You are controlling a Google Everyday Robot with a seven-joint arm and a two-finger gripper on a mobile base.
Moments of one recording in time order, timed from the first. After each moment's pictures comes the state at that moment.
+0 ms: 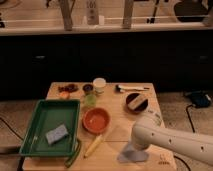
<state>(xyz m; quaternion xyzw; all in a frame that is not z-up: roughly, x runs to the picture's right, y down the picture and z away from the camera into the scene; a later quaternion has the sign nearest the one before) 0.164 0.304 0.724 -0.33 -0.03 -0.08 0.94</state>
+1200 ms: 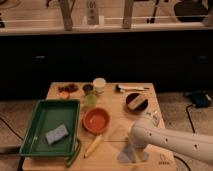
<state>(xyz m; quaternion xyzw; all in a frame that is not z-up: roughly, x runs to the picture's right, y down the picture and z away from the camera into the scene) 0.156 0.319 0.758 -0.34 -0.04 -0.07 0.94</state>
